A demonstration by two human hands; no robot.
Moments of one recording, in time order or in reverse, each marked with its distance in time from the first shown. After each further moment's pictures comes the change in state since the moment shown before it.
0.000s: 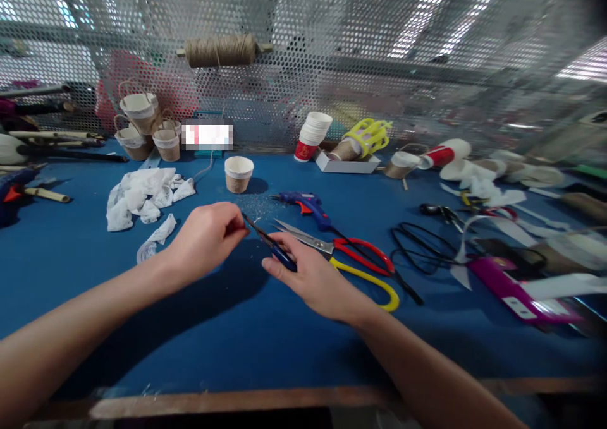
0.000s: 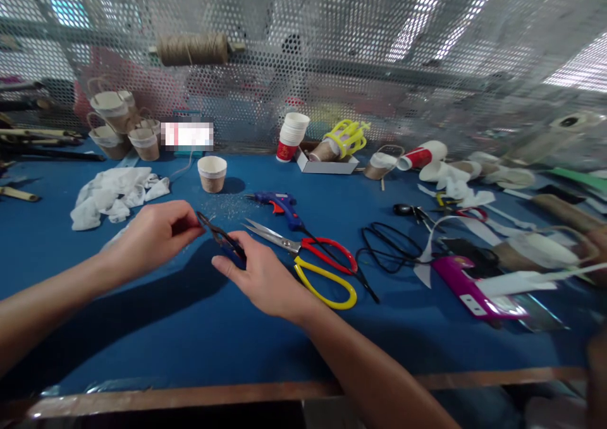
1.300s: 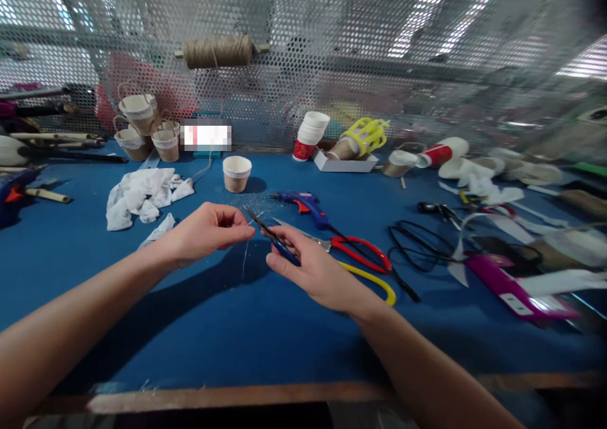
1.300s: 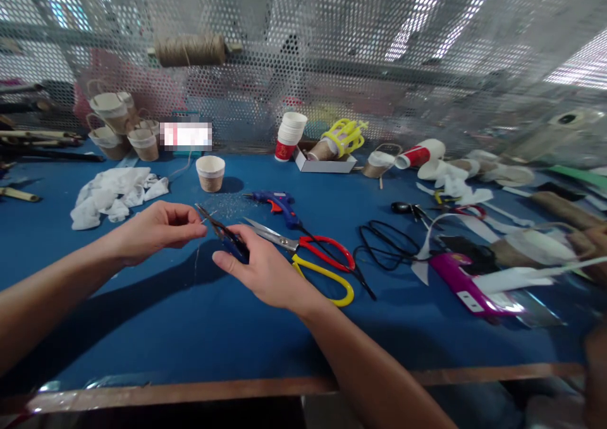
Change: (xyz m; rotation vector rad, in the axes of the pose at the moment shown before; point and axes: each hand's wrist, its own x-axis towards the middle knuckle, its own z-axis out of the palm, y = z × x) left_hand 0.003 0.005 -0.006 -0.628 -0.294 -0.261; right_hand -0.002 0.004 -0.005 0.087 0.012 -0.069
